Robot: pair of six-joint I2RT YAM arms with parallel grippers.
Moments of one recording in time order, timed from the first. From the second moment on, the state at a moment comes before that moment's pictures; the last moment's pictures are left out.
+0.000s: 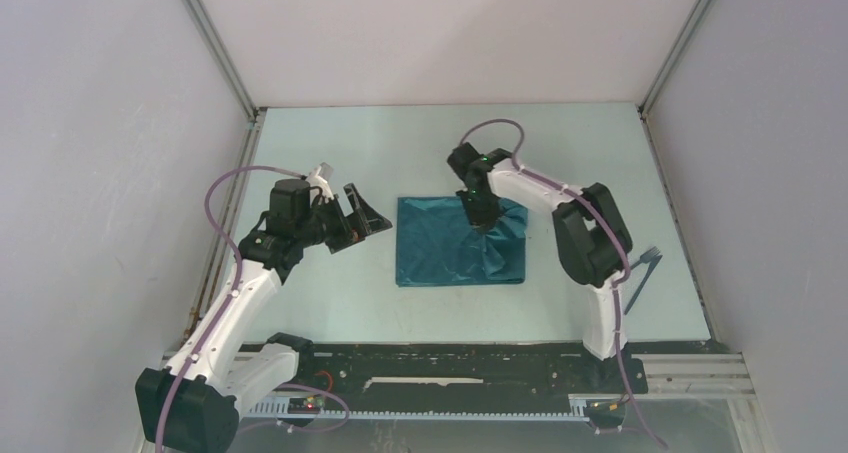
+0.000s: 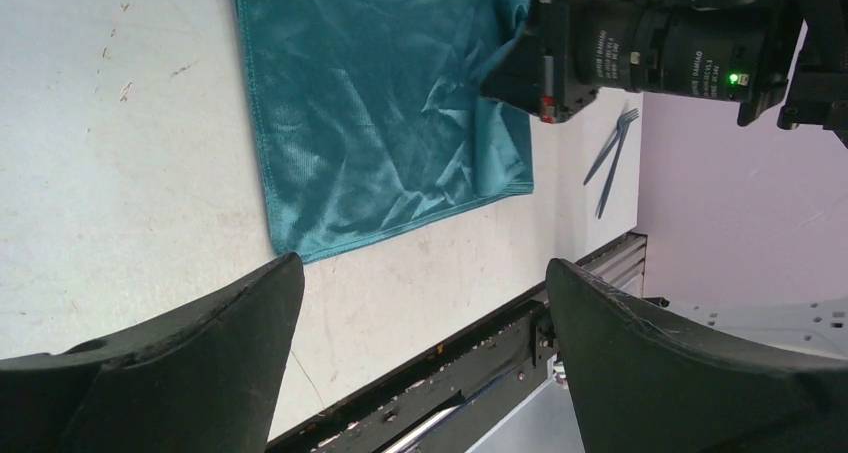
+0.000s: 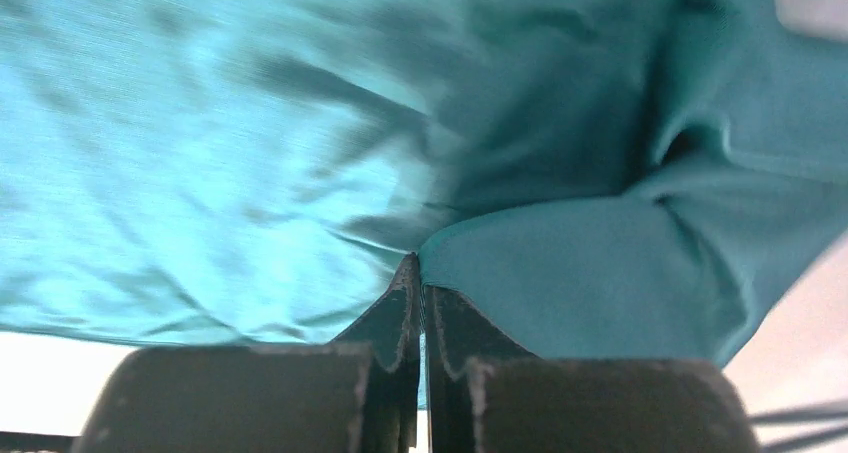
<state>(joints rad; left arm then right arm) -0.23 0.95 0.78 -0.47 0.45 -0.67 0.56 2.01 1.53 -0.93 0.11 0.28</state>
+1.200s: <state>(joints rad) -0.23 0.95 0.68 -0.48 0.34 -0.67 0.73 2.28 1.91 -0.96 -0.17 0.36</state>
